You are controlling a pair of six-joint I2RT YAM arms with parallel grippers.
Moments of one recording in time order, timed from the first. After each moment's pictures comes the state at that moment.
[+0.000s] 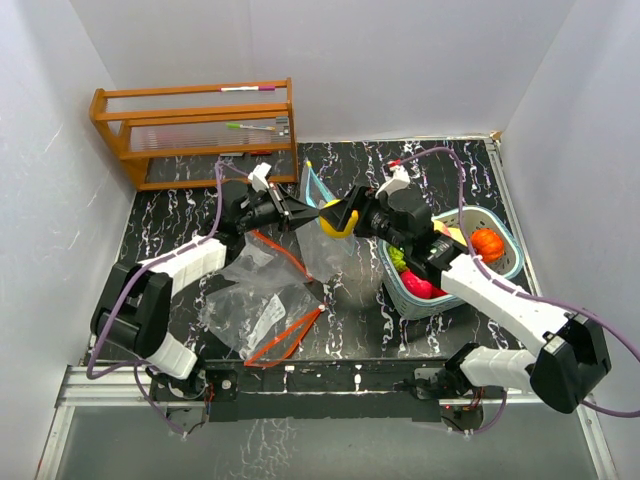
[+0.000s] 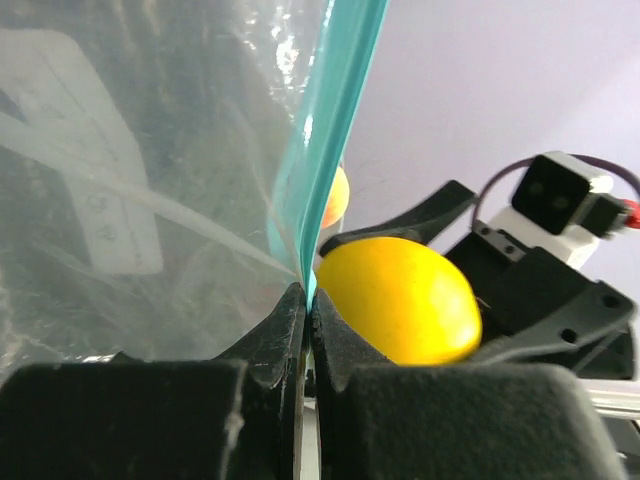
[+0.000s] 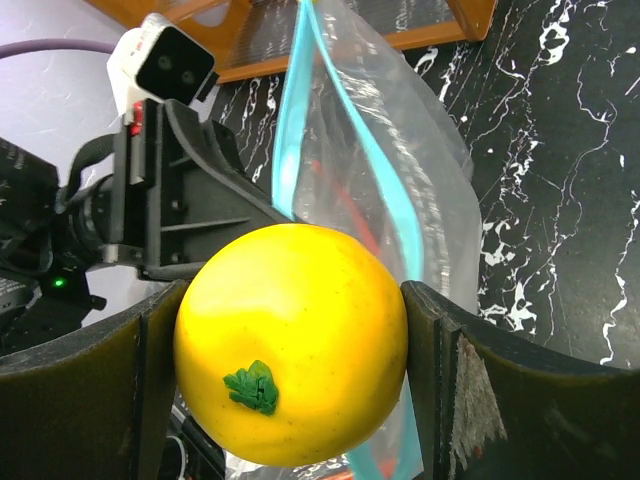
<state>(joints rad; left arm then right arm) -0.41 1.55 0.86 0.50 0.70 -1.29 0.63 1.20 0.93 0.02 -0.02 0.70</state>
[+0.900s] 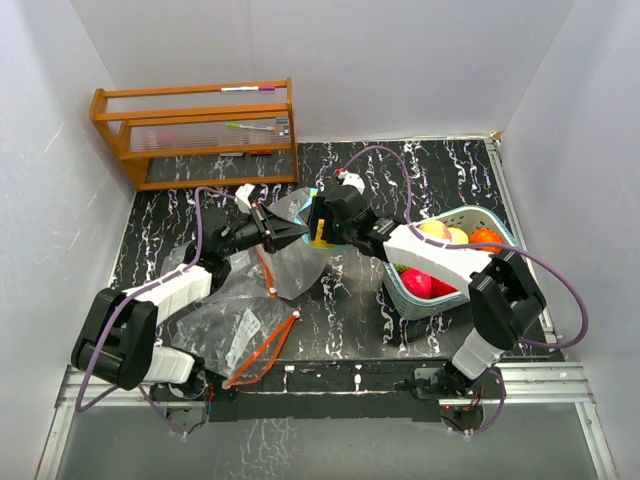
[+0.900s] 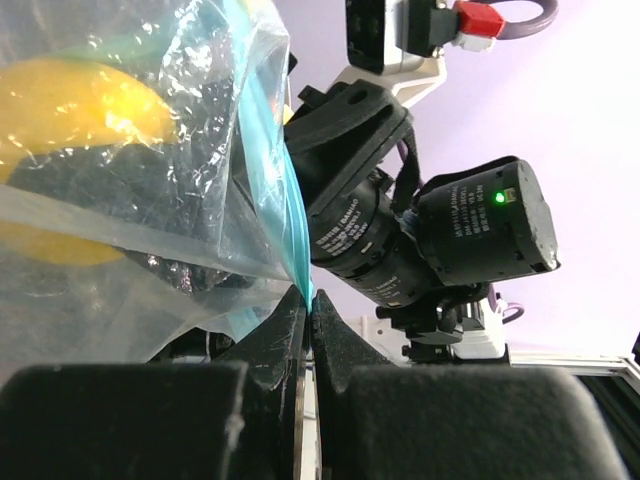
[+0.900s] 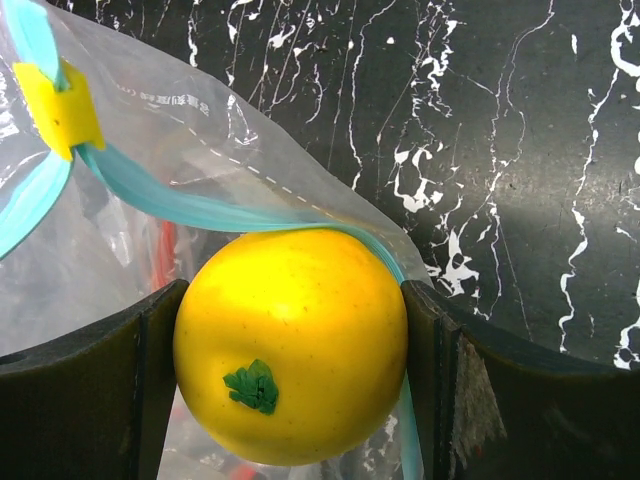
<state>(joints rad) -0.37 1.36 0.59 0.73 0.76 -1.52 0.73 1.62 1.17 -0.22 0.17 0.68</state>
